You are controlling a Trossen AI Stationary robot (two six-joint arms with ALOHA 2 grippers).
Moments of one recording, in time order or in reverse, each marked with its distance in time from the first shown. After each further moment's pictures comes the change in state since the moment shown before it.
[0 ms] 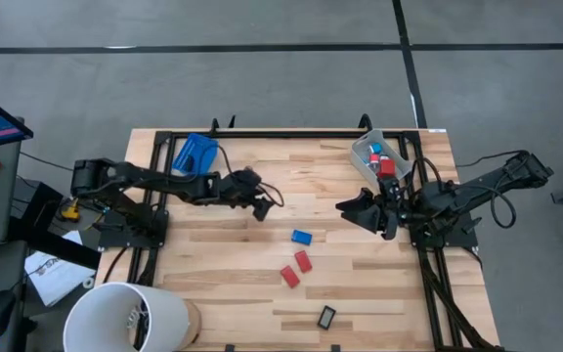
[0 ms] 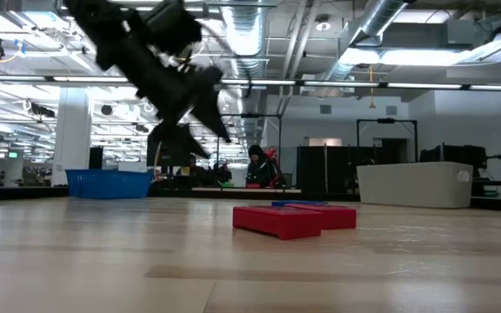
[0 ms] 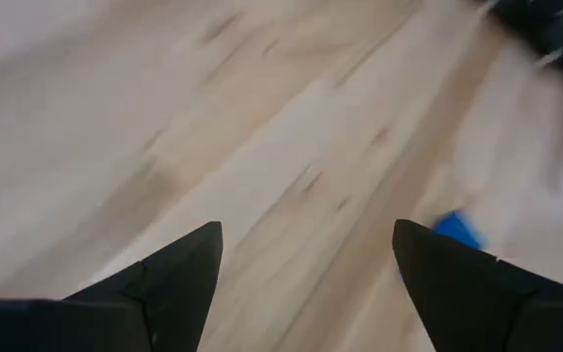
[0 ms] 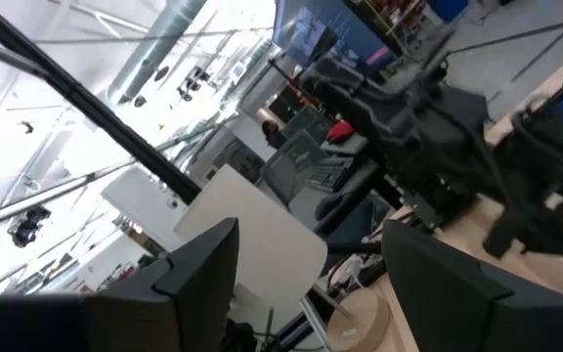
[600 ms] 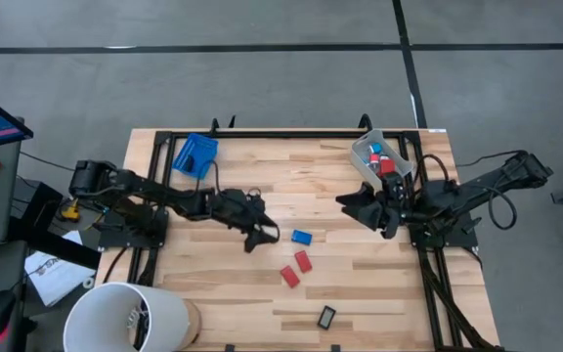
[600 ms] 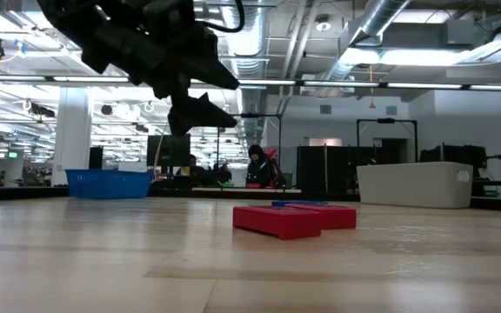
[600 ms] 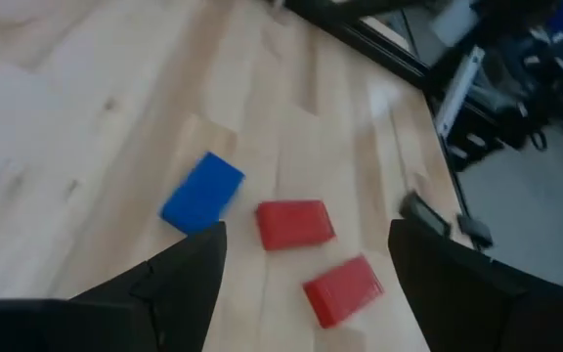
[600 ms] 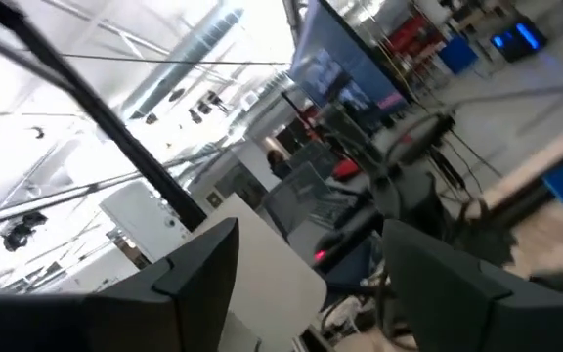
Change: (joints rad) left arm -0.165 0.000 -0.089 0.335 0.322 0.130; right arm 0.001 0.024 0.000 0.117 0.041 -0.113
